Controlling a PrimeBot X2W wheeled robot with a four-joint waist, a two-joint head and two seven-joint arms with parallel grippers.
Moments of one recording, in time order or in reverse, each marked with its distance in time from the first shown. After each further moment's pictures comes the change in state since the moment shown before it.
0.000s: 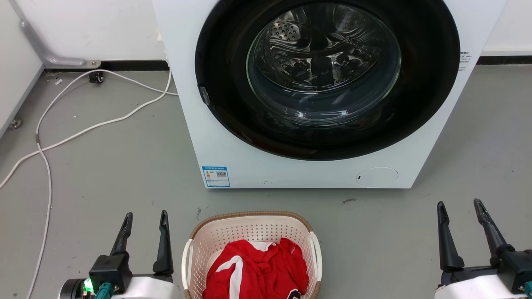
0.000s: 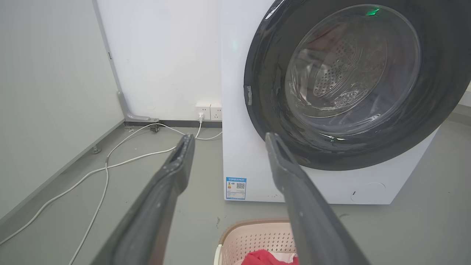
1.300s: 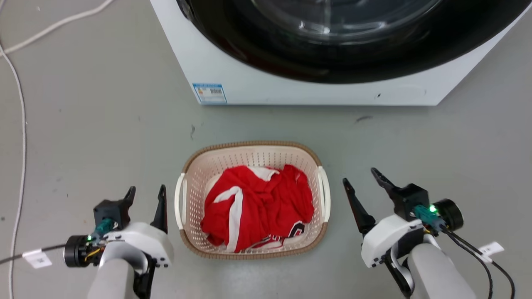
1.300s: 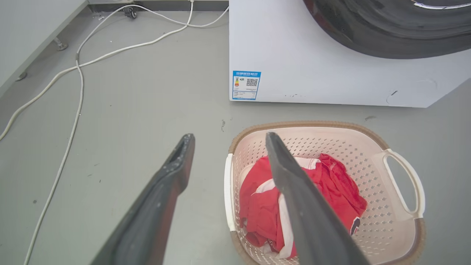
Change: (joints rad) left arm -0.370 0.074 0.021 0.556 -0.027 -0.090 -0.001; right arm -0.433 0.000 0.315 0.579 0.026 0.000 0.000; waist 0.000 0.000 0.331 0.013
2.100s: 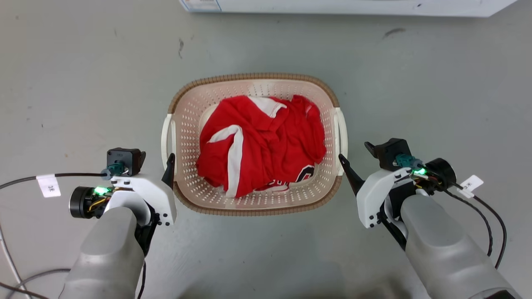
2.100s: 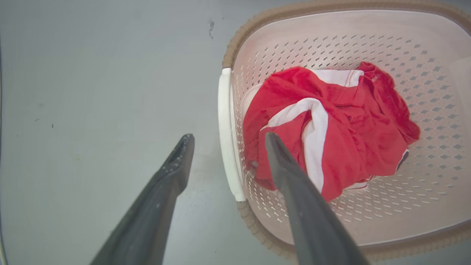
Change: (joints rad) left arm -0.386 0.079 -0.282 0.457 -0.180 -0.002 0.000; right arm -0.394 -0.002 0.174 0.531 0.091 0.000 0.000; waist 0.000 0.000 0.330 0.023
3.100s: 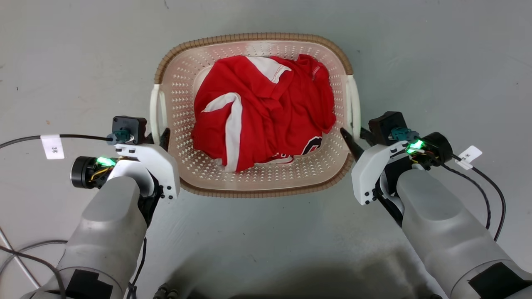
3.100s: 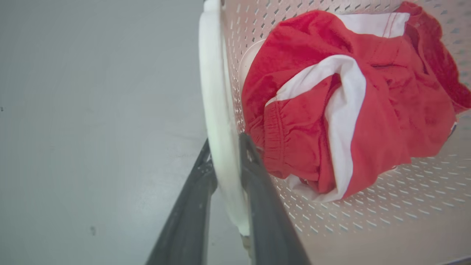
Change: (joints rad) left arm -0.182 -0.008 -0.166 0.155 -0.098 0.000 0.022; right arm -0.144 0.001 0.154 0.092 0.142 0.000 0.000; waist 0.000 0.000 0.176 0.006
